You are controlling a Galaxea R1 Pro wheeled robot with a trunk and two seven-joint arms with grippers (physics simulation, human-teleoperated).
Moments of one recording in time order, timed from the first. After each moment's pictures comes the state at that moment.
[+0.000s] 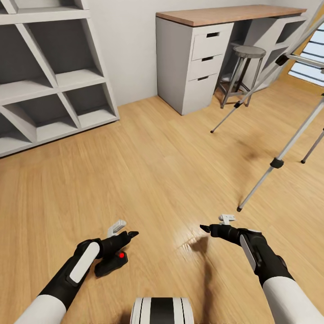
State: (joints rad) left arm -0.53 0.10 -0.18 -0.96 0.91 0.63 0.02; right arm -0.64 -0.10 -0.14 -0.85 0.00 0.50 0.55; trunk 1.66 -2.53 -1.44
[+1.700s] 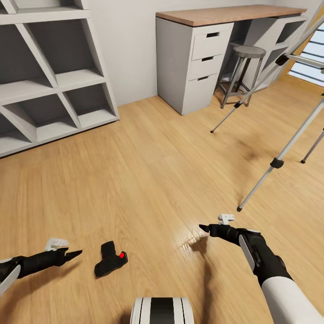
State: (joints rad) left arm -0.53 0.58 -0.21 -0.64 0.47 0.24 -0.80; right arm -0.64 -0.10 -0.14 -0.84 -0.01 0.50 0.54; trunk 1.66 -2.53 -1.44
